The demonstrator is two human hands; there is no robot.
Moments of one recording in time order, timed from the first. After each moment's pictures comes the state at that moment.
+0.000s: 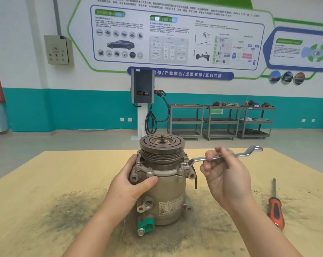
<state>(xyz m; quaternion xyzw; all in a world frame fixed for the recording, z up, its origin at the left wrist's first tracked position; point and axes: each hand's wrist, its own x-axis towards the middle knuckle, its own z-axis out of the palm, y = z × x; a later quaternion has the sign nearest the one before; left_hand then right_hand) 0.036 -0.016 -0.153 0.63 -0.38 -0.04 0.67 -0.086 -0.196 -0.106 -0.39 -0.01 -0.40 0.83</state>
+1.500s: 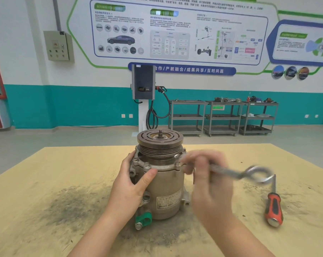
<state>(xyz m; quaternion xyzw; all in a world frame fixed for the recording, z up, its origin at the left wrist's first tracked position) 0.028 -0.027 -0.168 0.66 -0.32 0.02 0.68 -0.092 -0.145 -0.125 -0.67 -0.15 -0.62 0.38</state>
